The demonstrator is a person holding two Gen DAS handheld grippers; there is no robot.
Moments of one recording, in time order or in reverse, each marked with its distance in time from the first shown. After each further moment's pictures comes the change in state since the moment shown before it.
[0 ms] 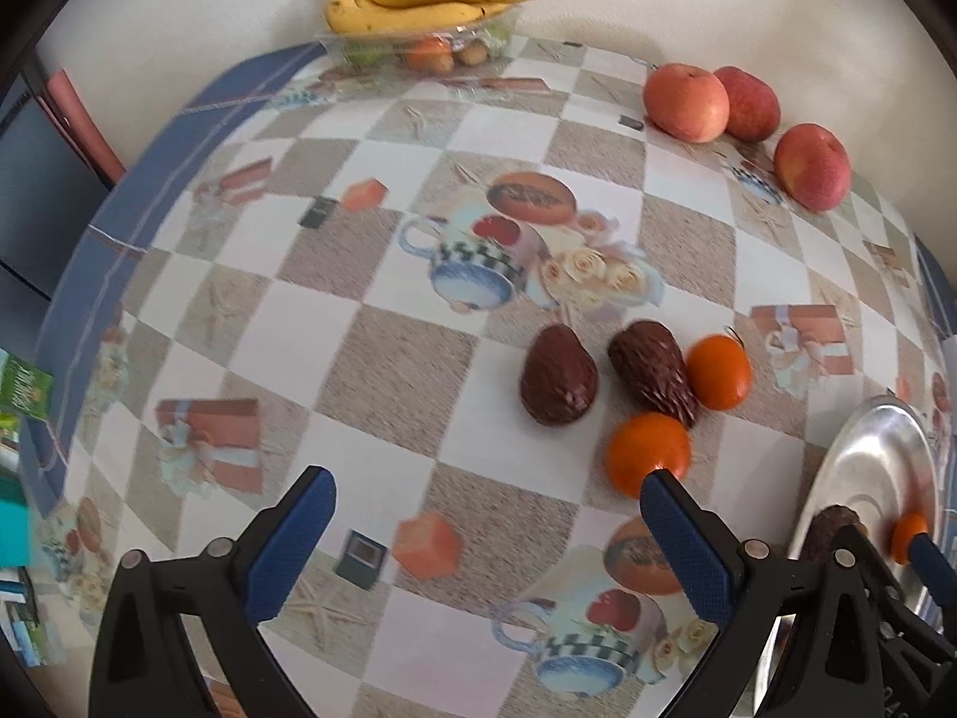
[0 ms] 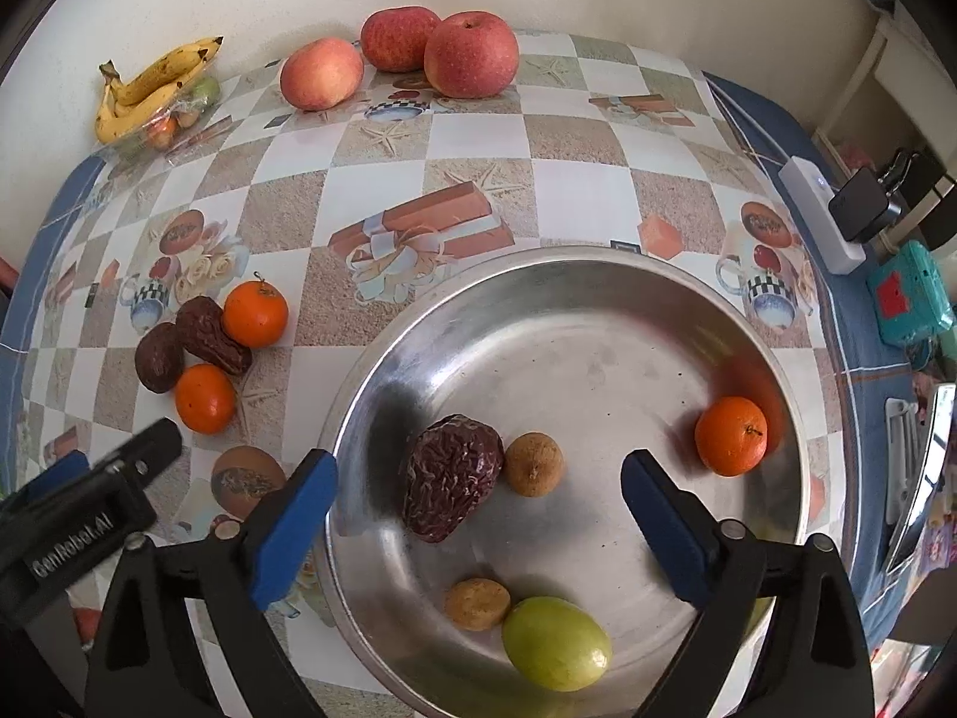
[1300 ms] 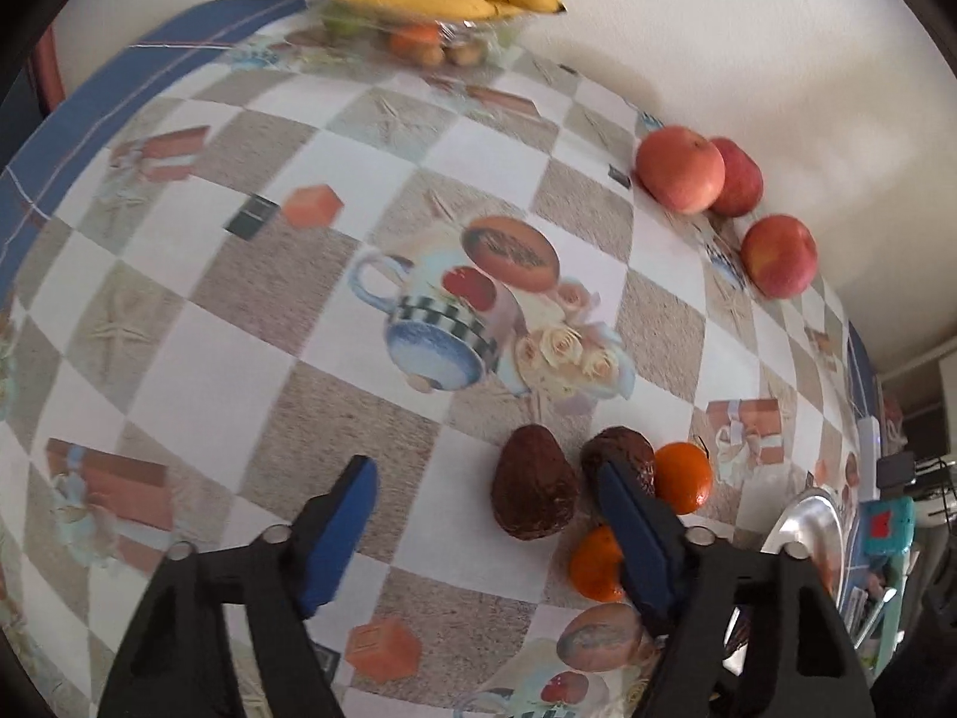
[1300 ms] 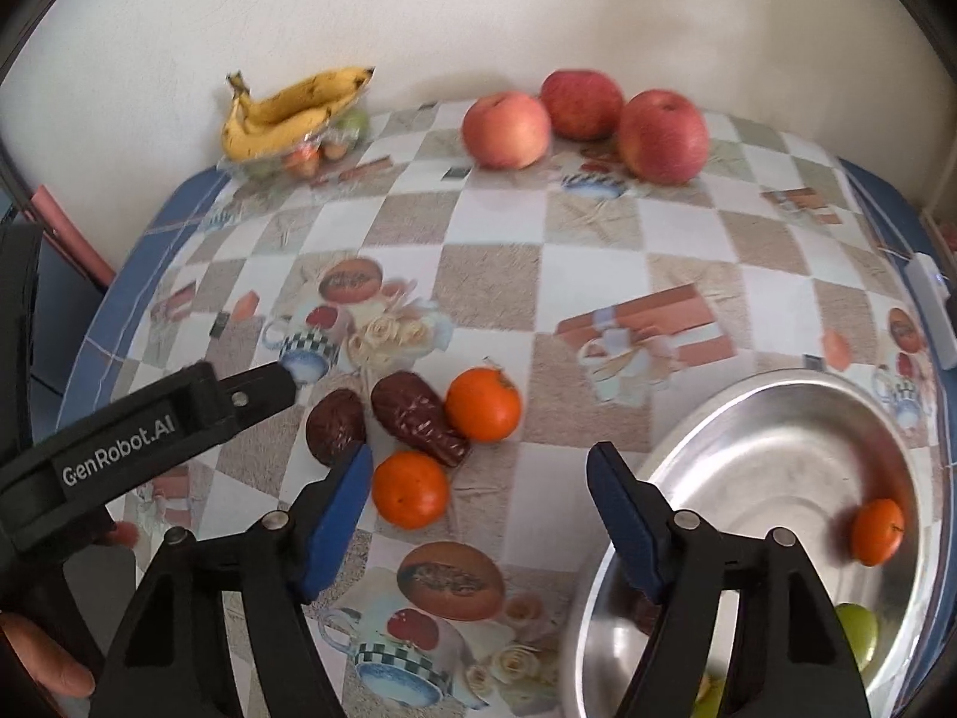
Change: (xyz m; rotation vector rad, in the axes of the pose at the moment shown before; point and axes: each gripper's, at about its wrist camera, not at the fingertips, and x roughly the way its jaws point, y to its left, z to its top) left arm 0.033 0.031 0.036 -0.125 0.020 -0.325; right arm 0.002 0.086 0.025 -0.106 -0.117 0.246
